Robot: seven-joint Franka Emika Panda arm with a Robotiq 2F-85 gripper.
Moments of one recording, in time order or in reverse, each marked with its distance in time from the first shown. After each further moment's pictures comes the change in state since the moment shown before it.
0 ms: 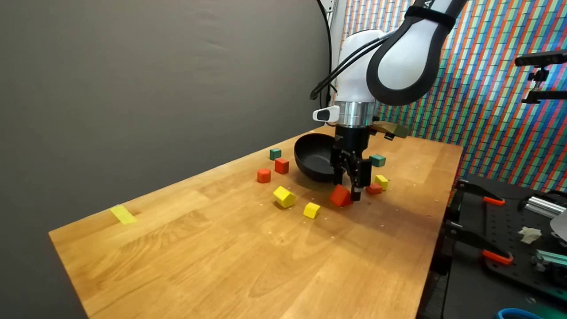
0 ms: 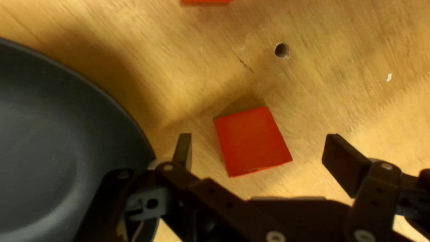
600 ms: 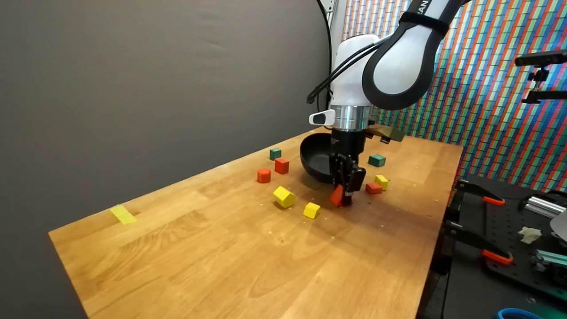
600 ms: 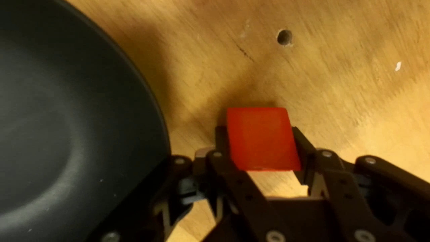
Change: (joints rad) arm -0.005 0.036 0.012 0.029 -0.018 -0.001 0.032
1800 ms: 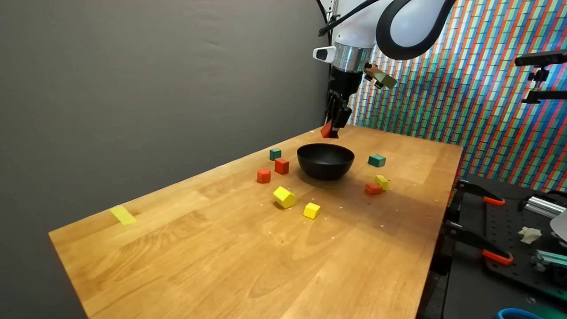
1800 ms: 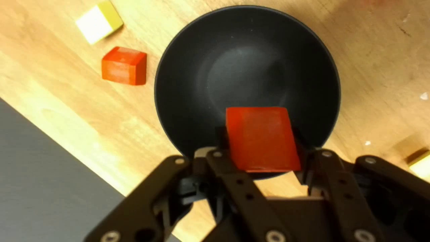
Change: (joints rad) arm -0.015 -0.231 -0.167 0.042 -0.362 -0.022 0.293
